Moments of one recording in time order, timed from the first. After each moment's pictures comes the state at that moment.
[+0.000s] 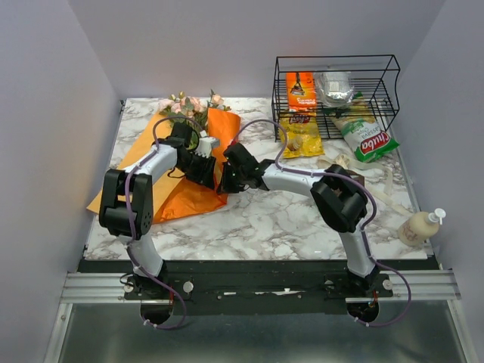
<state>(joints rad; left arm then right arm) -0.20 1.79 1.21 -0.65 0.54 0.24 0.85 2.10 1.49 -0.19 -0.11 0.81</state>
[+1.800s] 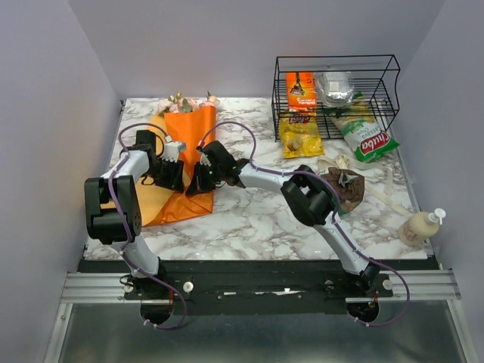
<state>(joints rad) 0.08 1.73 1.11 -0.68 0.47 0.37 0.89 2.46 1.89 -0.08 -0.46 0.78</state>
